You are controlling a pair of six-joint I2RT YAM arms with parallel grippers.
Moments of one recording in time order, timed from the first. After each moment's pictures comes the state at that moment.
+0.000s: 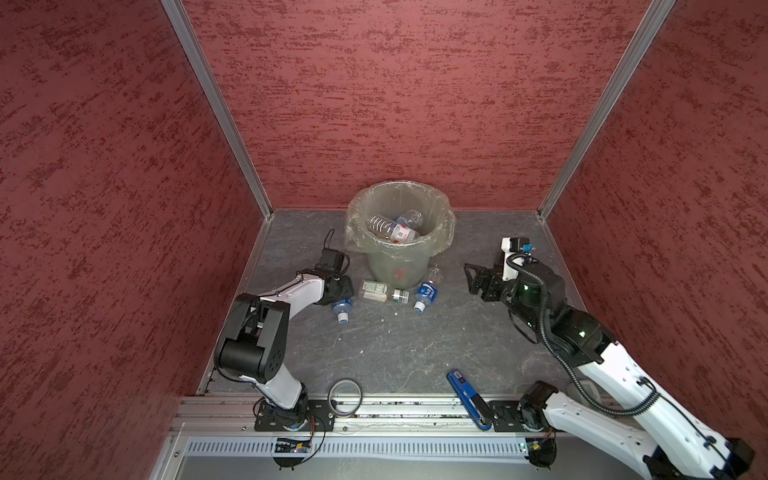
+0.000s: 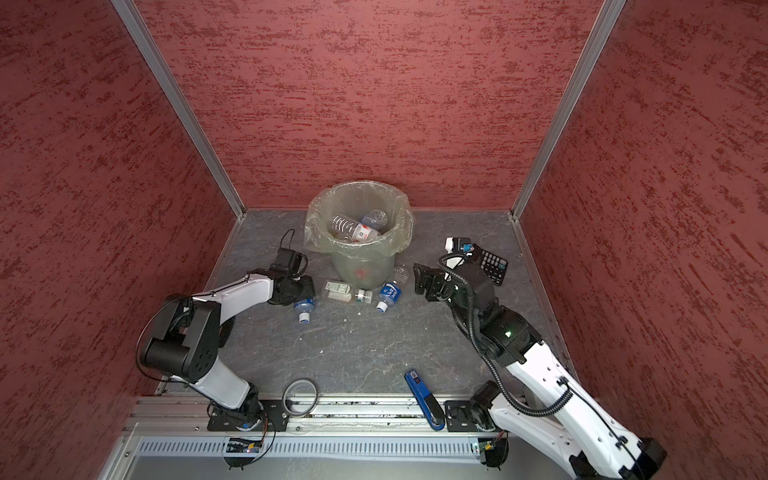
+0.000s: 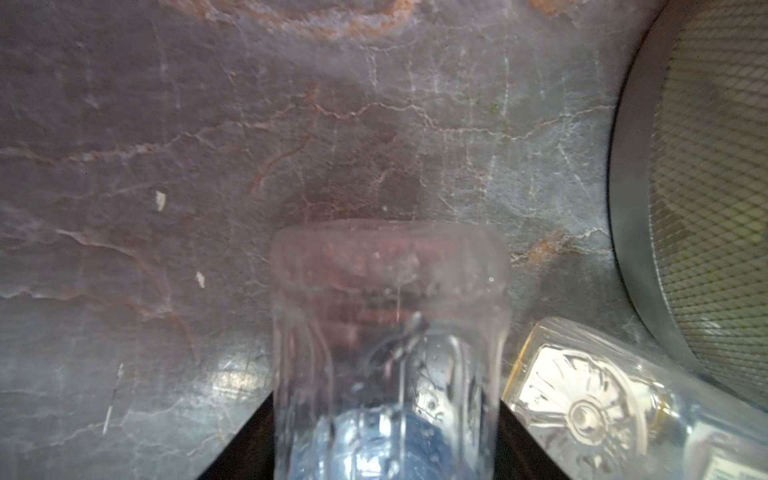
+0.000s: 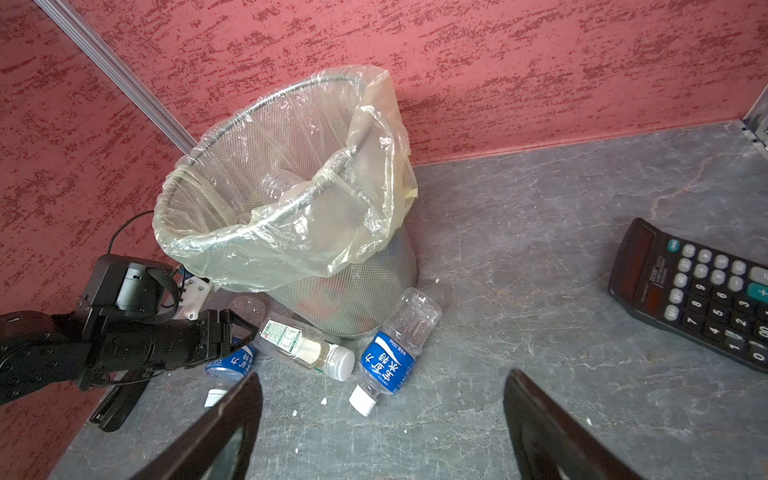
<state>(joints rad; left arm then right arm) -0.23 1.62 0.90 -0.42 -0.02 -0.52 0.64 0.83 0.97 -0.52 0.25 0.49</state>
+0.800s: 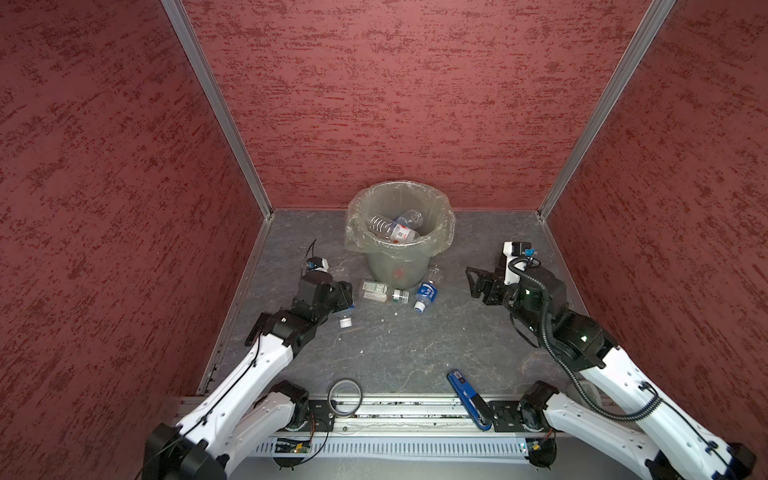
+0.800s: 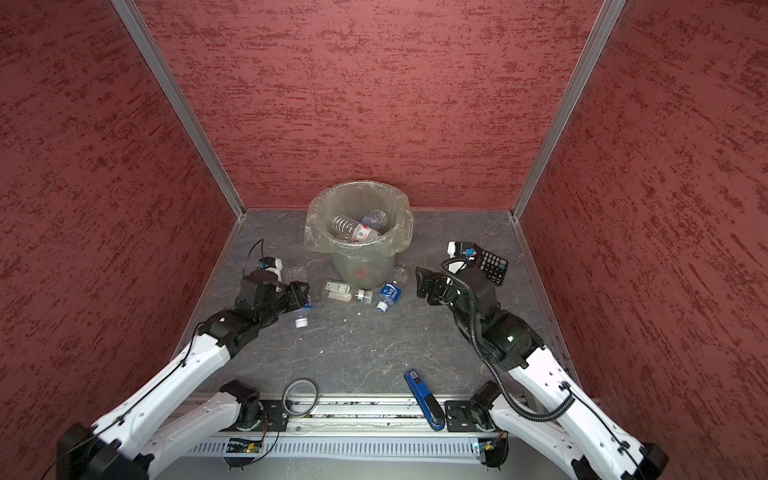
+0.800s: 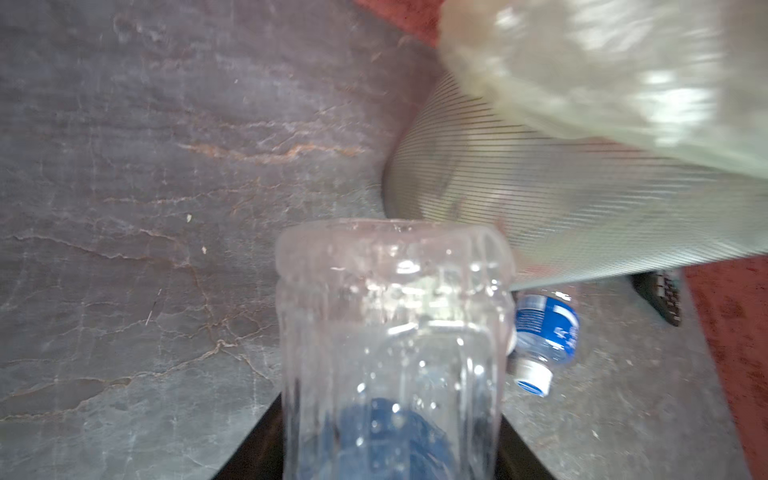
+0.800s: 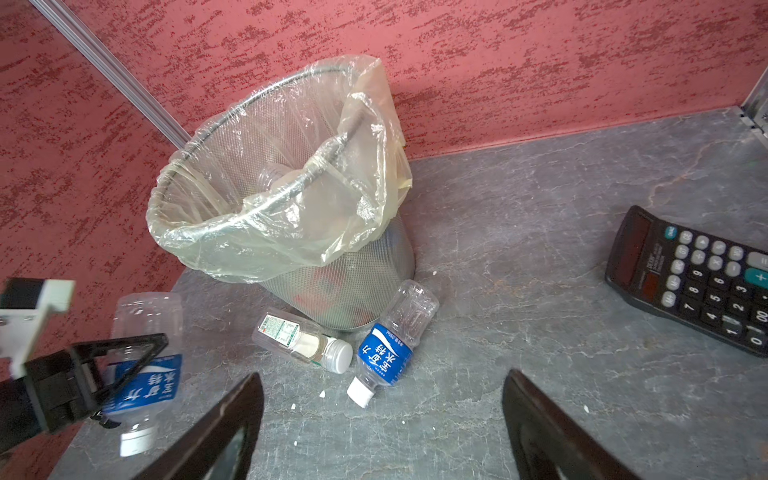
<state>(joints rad) -0.45 0.82 0.66 -0.44 -0.13 -0.62 0.64 0.79 0.93 -0.52 0.26 0.51</state>
